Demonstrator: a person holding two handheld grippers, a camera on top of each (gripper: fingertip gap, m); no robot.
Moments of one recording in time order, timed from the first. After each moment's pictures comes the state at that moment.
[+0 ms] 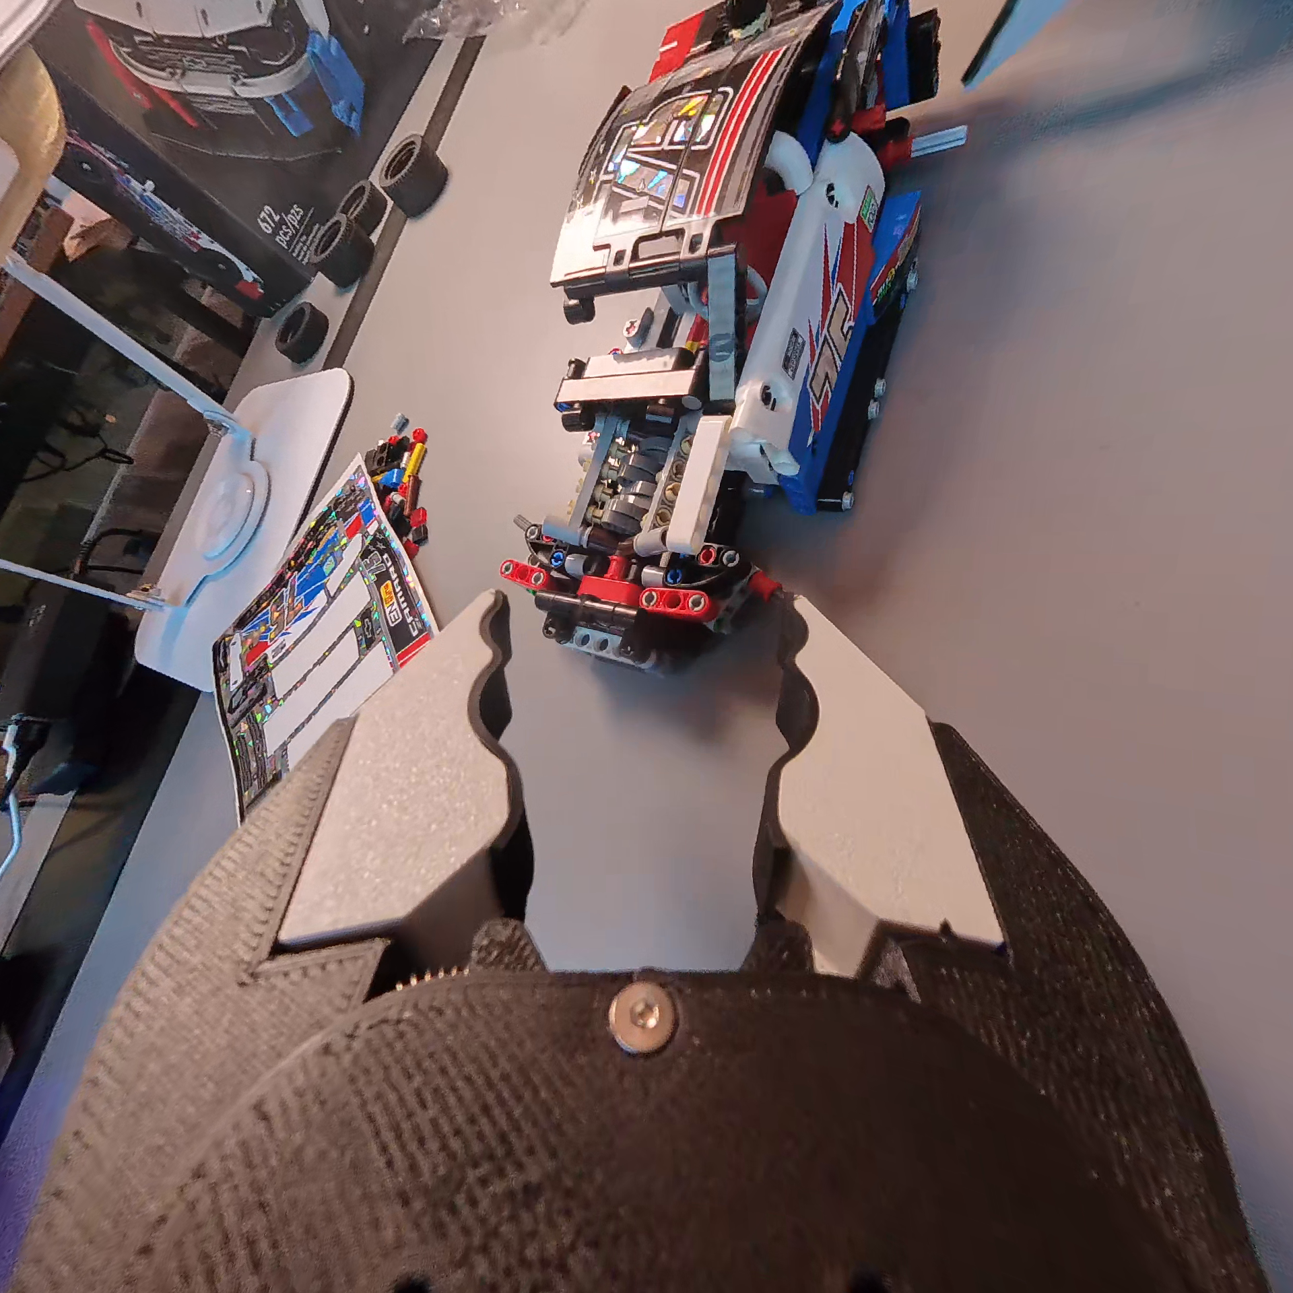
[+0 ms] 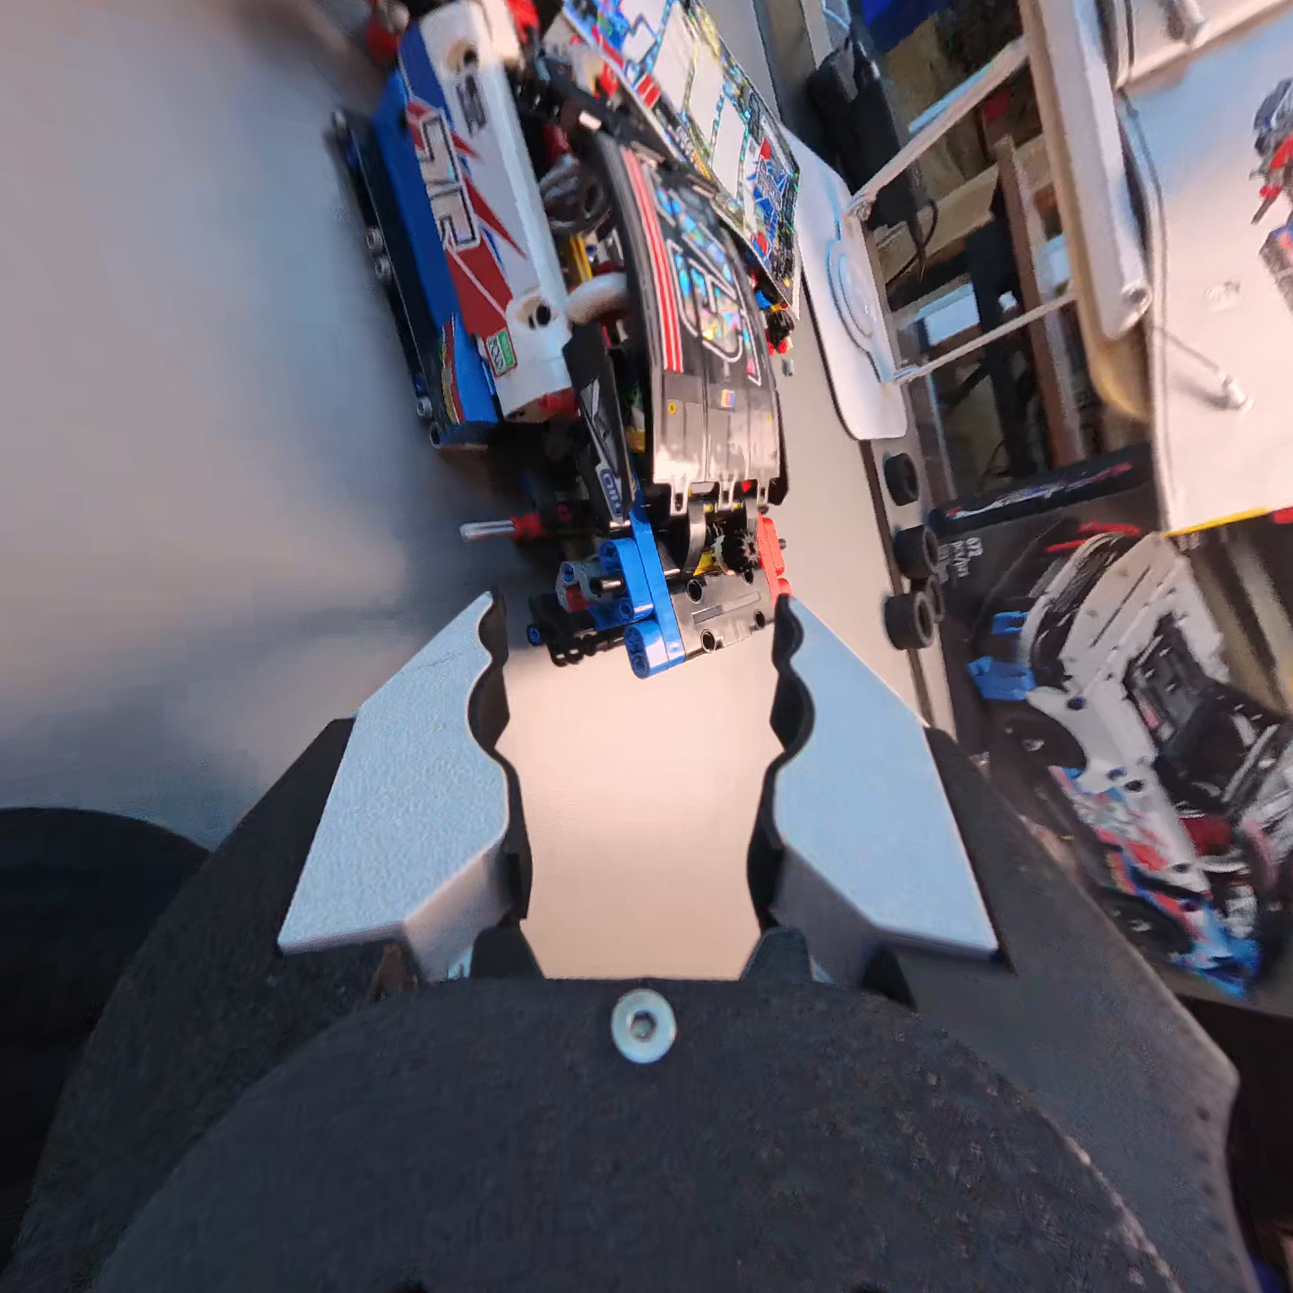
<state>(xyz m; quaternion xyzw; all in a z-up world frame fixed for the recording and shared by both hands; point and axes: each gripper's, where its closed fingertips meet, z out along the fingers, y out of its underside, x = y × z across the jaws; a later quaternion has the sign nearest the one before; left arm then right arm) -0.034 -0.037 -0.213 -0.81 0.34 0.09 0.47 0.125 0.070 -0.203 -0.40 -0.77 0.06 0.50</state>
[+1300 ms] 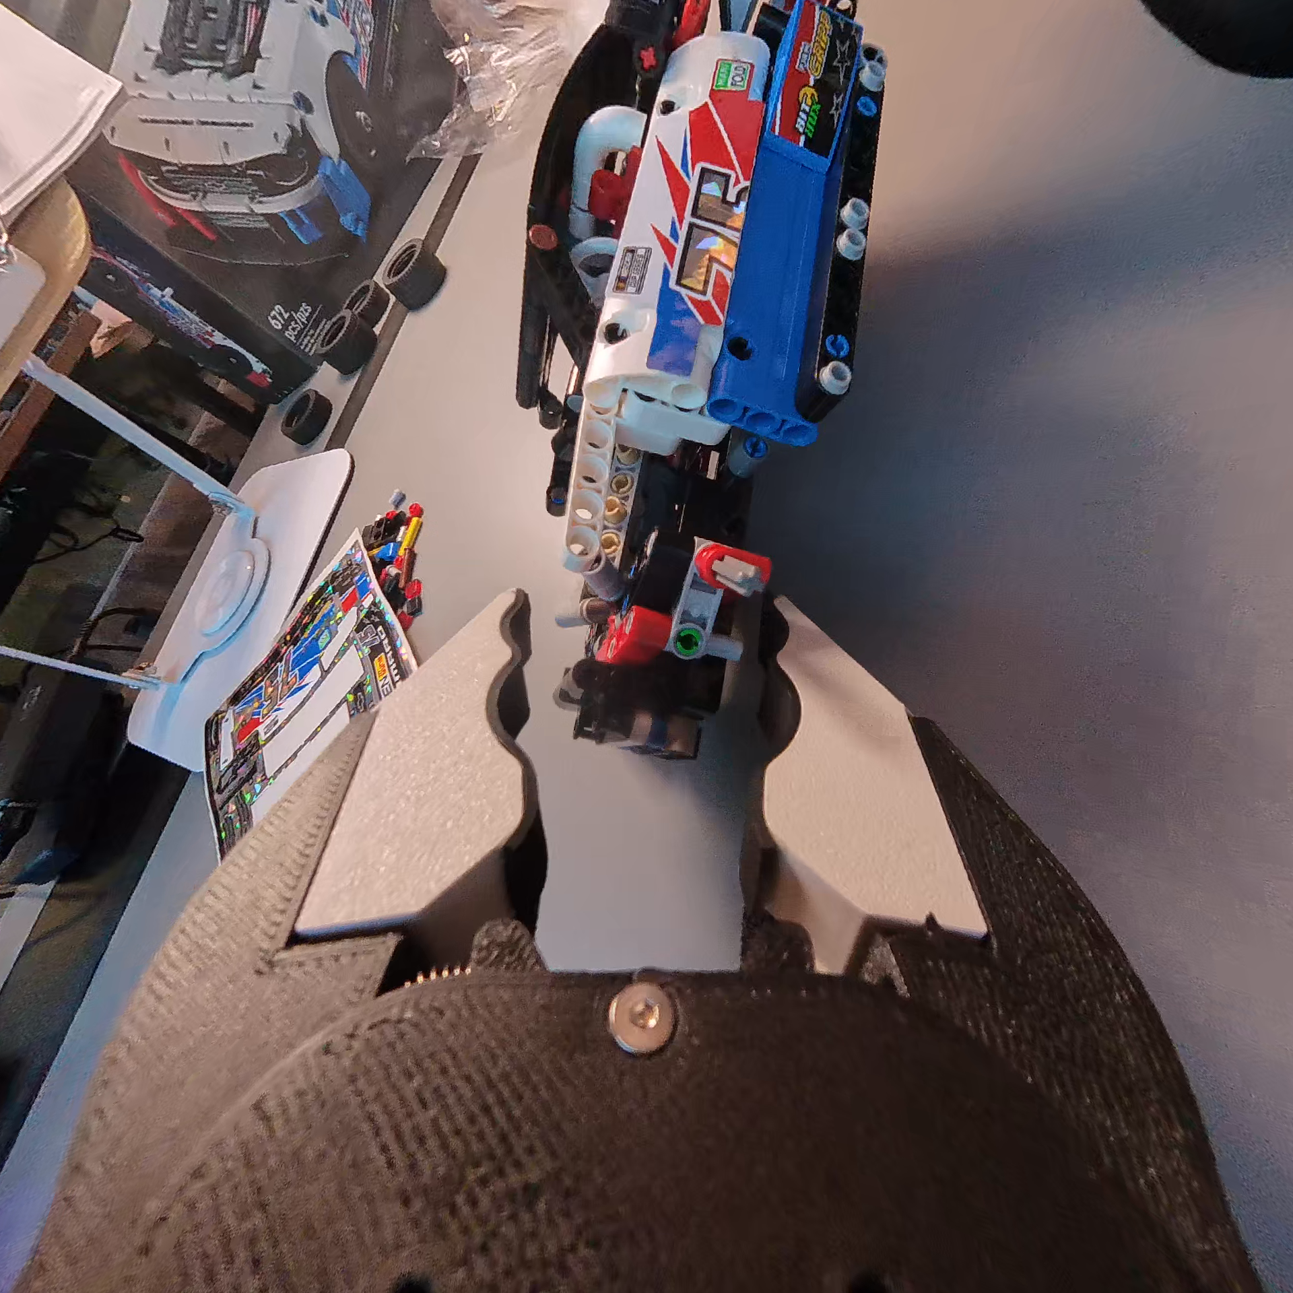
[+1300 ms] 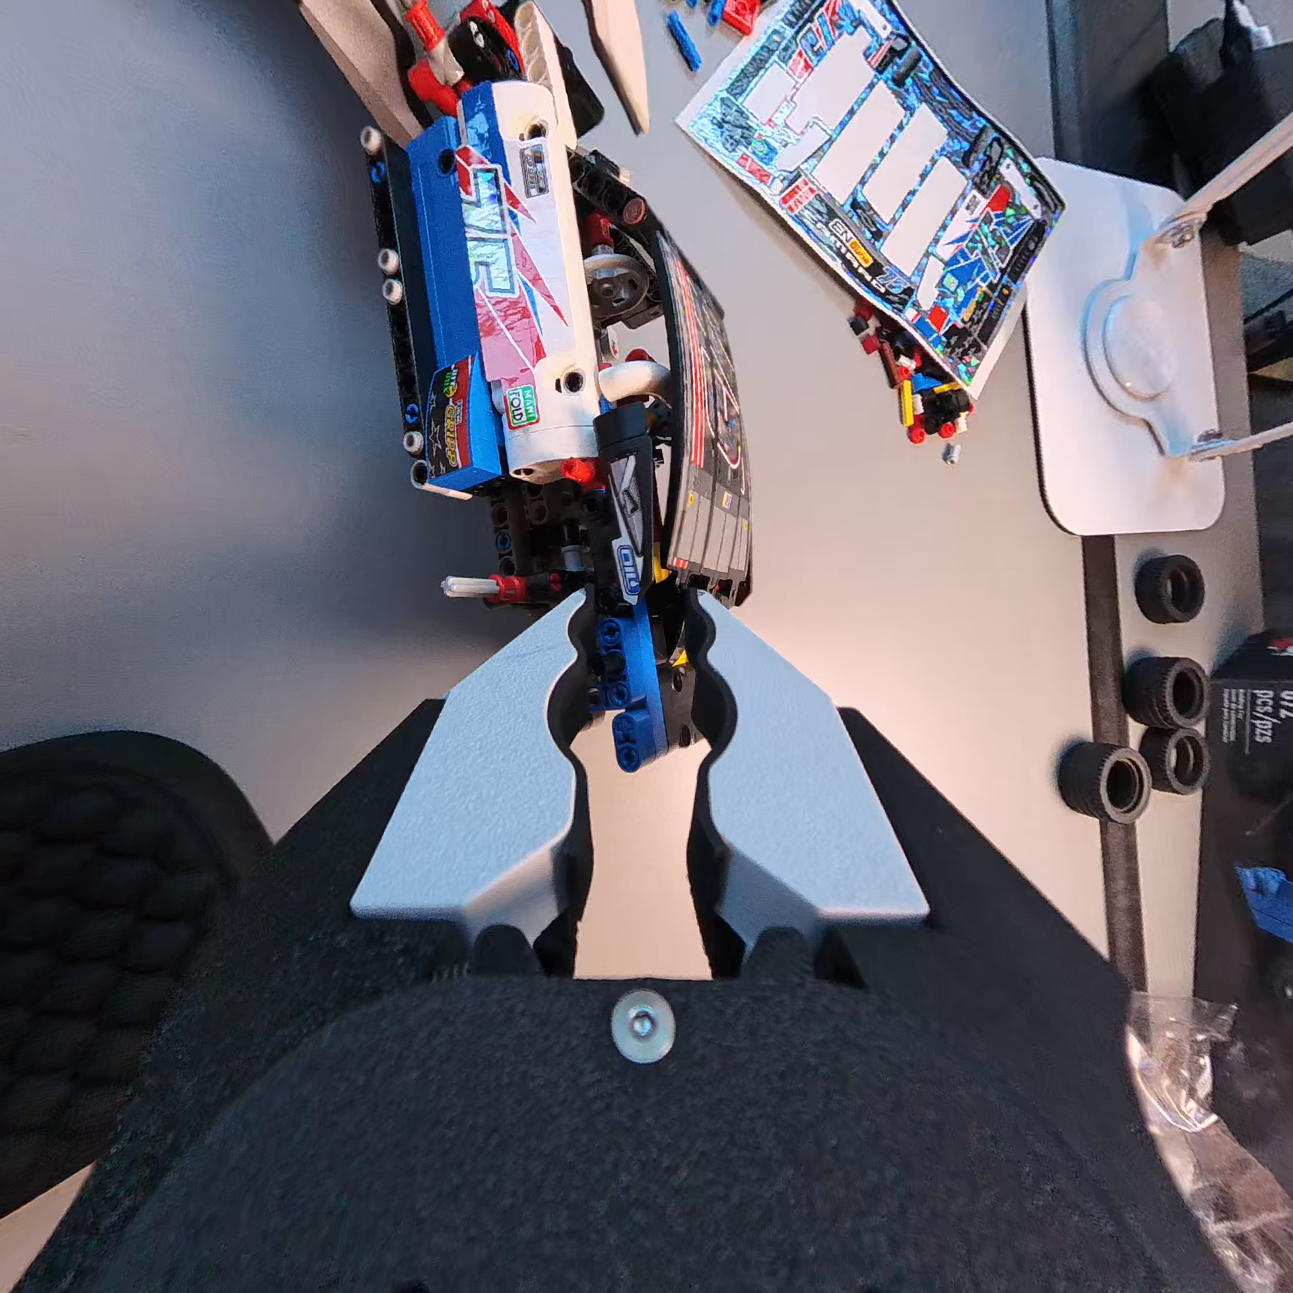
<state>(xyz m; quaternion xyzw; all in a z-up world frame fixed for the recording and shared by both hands) -0.019 -0.024 -0.209 -0.78 0.36 0.08 0.50 0.086 0.070 -0.164 -0.40 -0.86 0.19 0.27</state>
